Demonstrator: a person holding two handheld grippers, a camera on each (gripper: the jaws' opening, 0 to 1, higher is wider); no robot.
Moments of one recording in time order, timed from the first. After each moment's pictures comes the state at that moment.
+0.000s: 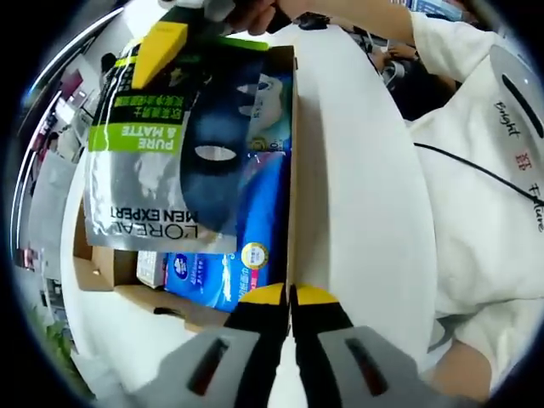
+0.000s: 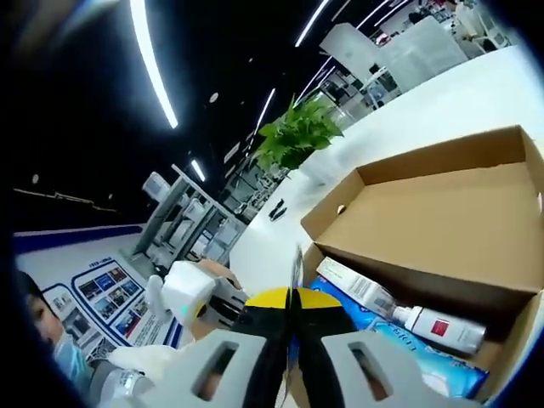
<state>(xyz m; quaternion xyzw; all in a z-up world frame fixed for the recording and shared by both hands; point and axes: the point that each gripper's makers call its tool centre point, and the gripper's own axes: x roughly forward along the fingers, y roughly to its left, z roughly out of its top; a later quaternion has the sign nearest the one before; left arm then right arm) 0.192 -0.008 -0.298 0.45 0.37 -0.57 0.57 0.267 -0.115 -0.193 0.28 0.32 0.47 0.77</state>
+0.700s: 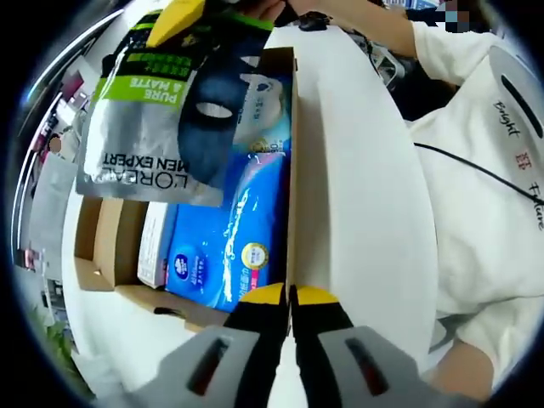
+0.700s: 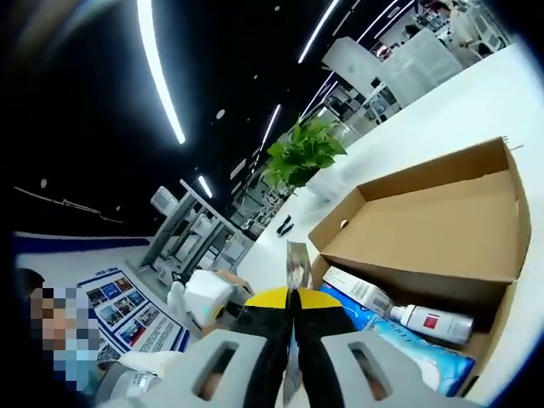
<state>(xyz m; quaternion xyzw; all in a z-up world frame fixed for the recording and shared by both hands) 0.192 -0.007 -0.297 0.45 0.37 -0.57 0.58 0.259 -0.146 -0.167 0.32 0.27 0.48 0.77</state>
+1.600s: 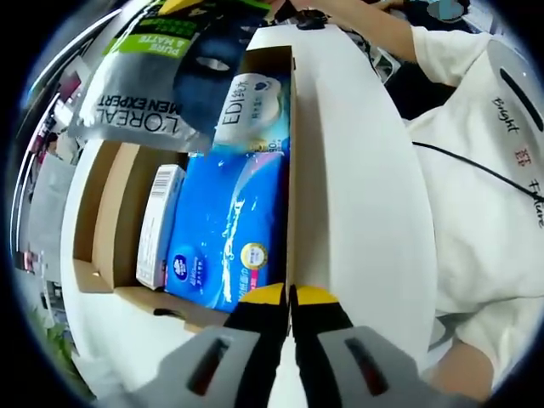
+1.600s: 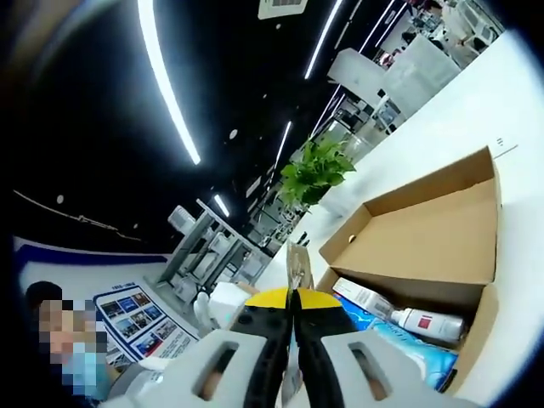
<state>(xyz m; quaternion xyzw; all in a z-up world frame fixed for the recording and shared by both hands) 0.191 -0.006 -0.297 0.46 0.37 -0.57 0.57 0.250 -0.175 -0.156 0.36 0.24 0.49 0.76</state>
